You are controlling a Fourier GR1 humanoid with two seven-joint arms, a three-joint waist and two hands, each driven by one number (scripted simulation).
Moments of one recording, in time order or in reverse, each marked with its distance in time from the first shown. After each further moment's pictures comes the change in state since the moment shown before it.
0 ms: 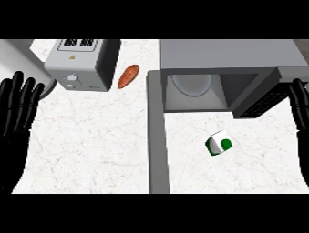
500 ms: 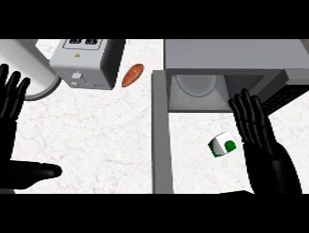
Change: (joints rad) left arm -0.046 0.037 0.158 0.120 0.161 -0.040 0.043; right arm 0.059 0.072 0.300 0.046 0.053 -0.109 -0.018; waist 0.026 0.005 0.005
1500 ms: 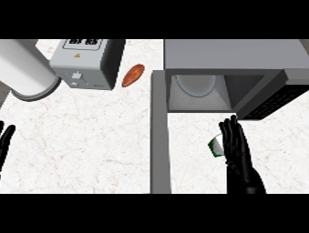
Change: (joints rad) left arm 0.362 -0.085 0.006 -0.189 0.052 -0.111 -0.069; right arm 0.168 0.007 0.211 0.067 0.136 -0.265 -0.162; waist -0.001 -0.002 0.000
